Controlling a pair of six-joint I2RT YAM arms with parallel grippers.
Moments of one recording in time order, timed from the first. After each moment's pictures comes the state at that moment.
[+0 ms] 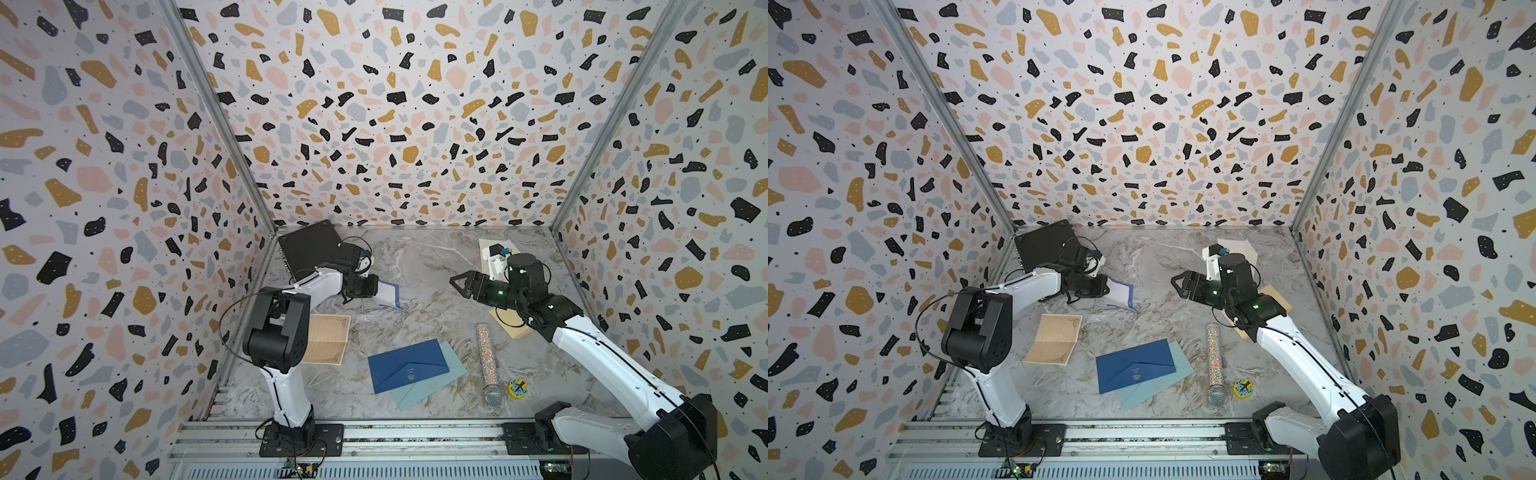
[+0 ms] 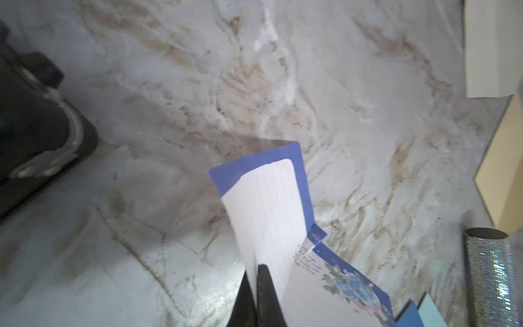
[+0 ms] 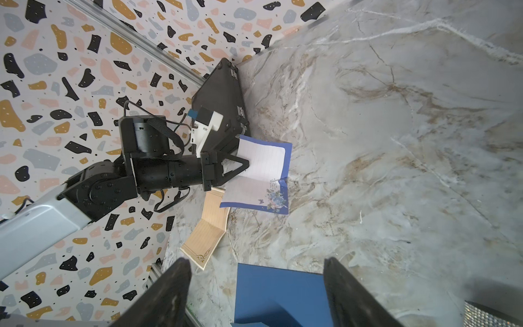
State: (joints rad) left arm -0.26 1.88 1.23 -0.44 0.33 -0.17; right arm 0.46 1.16 0.96 -0.33 -0.38 0.67
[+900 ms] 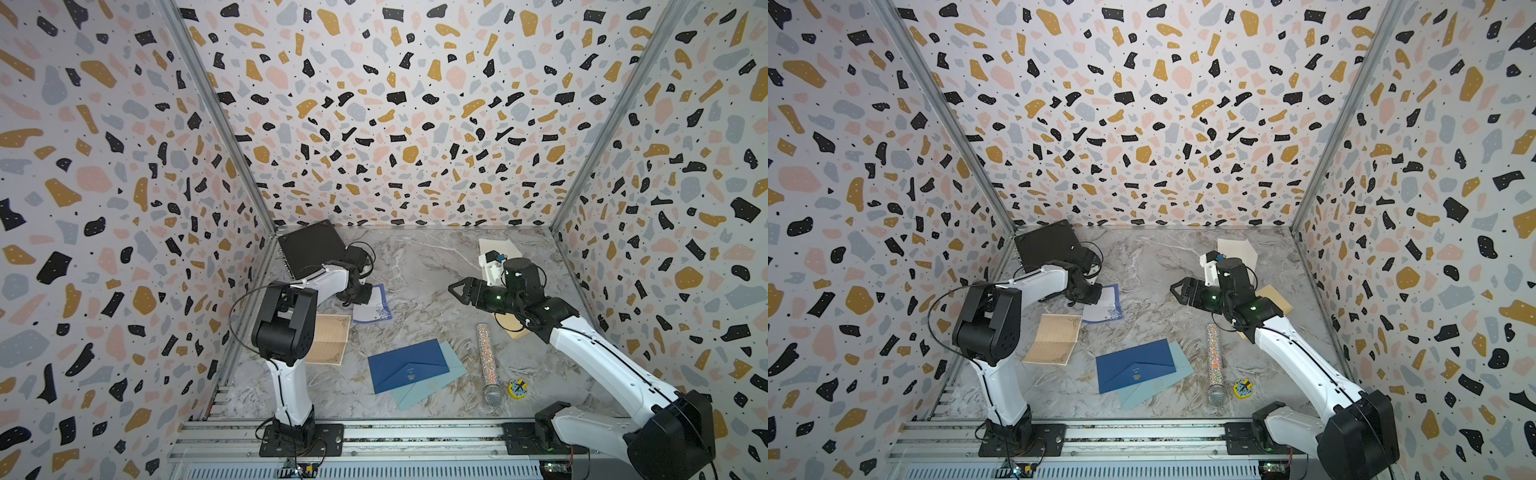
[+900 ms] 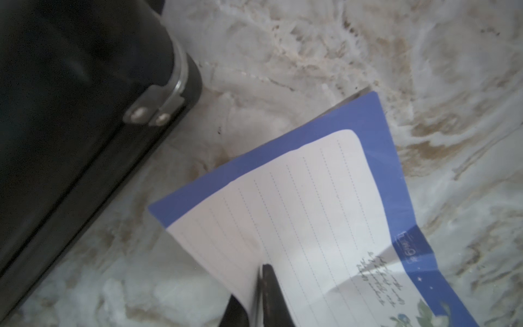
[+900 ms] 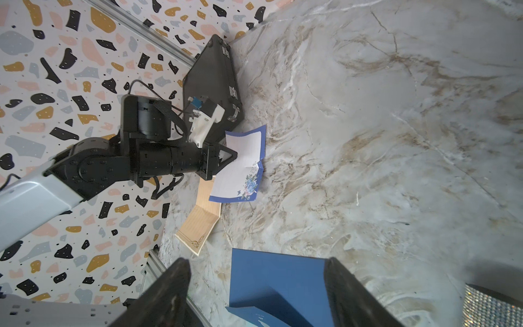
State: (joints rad) left arm -0.28 1.94 1.29 -0.61 -0.01 -0.02; right arm 0.46 1.17 0.91 -0.34 -0.41 0.66
